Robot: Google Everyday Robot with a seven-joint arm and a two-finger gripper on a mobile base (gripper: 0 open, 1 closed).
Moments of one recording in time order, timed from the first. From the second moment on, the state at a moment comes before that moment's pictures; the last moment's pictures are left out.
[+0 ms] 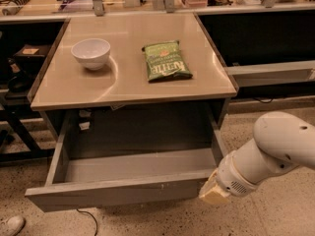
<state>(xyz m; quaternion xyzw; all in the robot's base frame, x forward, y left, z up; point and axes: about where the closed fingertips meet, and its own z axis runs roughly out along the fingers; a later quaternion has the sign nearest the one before) 0.364 -0.137 0.667 -0.52 0.82 0.21 0.11</state>
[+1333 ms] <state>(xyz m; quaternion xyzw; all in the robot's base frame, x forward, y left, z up) 0.373 -0.132 0.663 -0.53 0.82 0.21 0.11</state>
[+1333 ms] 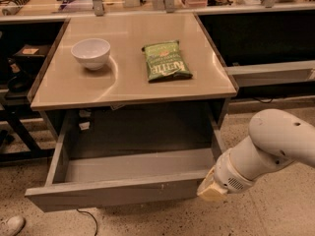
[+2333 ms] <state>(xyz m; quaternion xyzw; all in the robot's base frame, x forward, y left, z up) 0.373 -0.132 0.663 -0.53 0.82 0.21 0.11</state>
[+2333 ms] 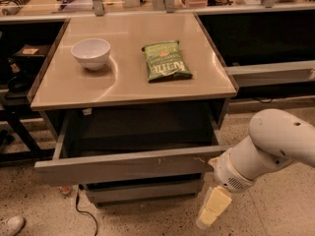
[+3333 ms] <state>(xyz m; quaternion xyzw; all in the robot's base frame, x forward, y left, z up) 0.373 -0.132 0.663 -0.53 0.82 0.21 0.11</state>
